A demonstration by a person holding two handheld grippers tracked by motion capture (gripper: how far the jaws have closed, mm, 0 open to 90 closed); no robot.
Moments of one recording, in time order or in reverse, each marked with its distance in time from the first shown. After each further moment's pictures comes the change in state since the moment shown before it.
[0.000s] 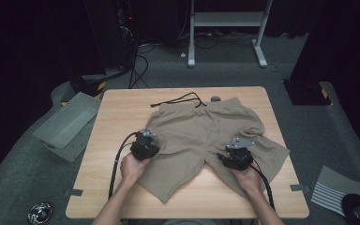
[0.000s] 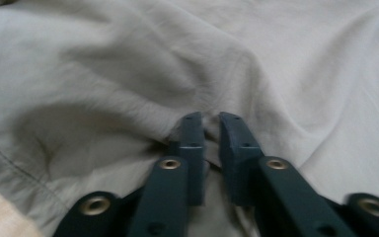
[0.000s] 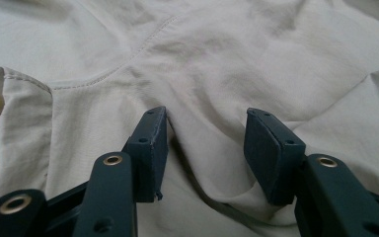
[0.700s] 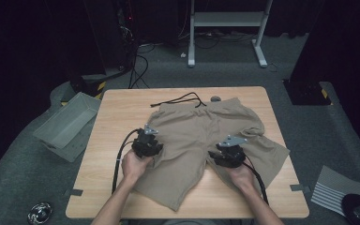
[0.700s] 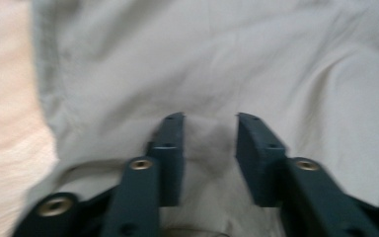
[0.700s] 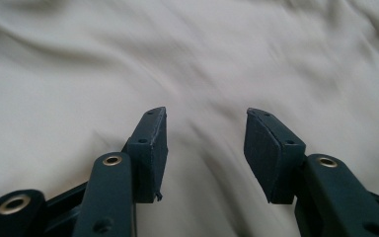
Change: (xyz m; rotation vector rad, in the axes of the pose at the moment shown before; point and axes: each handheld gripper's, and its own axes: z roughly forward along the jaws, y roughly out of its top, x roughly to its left) left arm -0.011 0.018 -0.010 -0.025 0.008 0.024; right arm 0.025 0.032 -0.004 -0.047 0.080 -0.047
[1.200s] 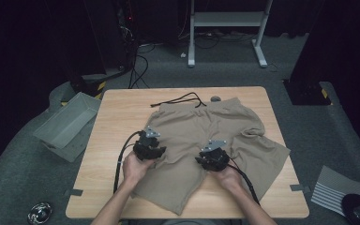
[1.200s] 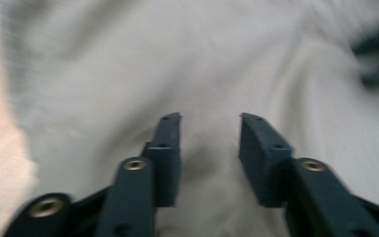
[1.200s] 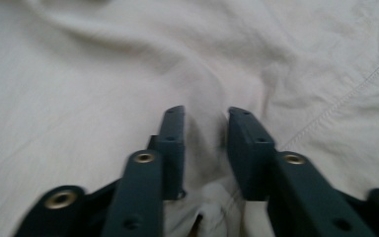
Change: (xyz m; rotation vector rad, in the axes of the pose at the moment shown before) left arm -0.007 0.003 -0.019 -0.081 0.018 0.019; right arm 0.031 0.004 0.035 0.094 0.111 -0.111
